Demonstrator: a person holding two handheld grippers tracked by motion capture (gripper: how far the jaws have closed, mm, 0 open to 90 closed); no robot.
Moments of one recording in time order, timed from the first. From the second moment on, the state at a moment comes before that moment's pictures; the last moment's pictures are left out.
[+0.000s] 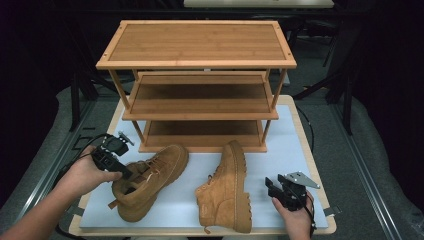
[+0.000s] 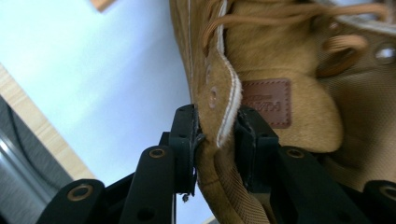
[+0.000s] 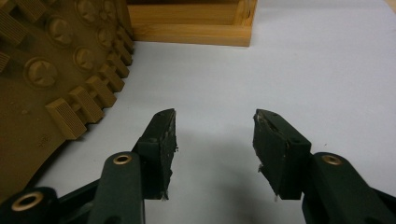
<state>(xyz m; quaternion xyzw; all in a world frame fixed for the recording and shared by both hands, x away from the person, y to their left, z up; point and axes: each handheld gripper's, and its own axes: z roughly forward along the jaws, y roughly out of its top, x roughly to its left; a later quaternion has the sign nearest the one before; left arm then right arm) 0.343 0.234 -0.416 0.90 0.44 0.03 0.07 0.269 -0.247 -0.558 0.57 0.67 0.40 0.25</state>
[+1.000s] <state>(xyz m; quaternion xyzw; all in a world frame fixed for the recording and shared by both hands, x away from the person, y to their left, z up) 0.349 0.234 -0.428 0.88 0.47 0.00 0.04 0.270 -0.248 -0.560 0.57 0.67 0.41 0.25</state>
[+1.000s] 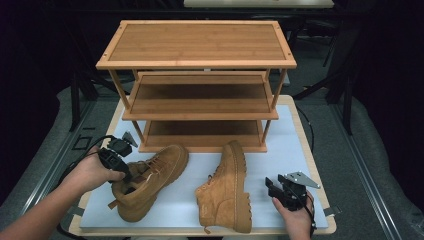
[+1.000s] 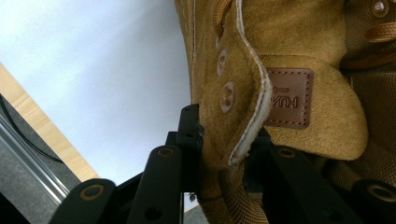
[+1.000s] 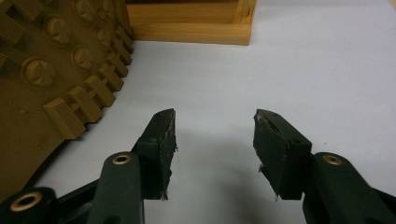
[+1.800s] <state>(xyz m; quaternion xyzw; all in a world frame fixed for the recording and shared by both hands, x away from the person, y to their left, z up) 0.349 0.252 -0.431 0.84 0.51 -0.09 0.12 0.270 -0.249 -0.559 0.57 0.67 0.40 0.25</state>
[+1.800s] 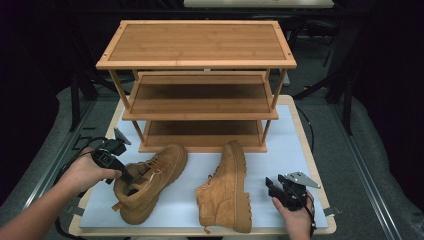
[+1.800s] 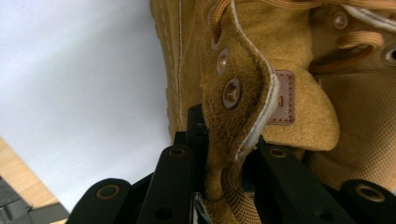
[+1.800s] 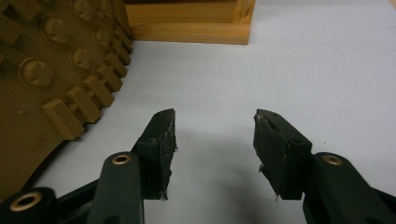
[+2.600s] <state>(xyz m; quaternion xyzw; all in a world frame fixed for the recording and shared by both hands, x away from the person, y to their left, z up) 0.325 0.274 -0.382 0.81 0.52 -0.14 0.24 0.270 -0.250 -0.559 0.58 0.66 0.41 0.24</state>
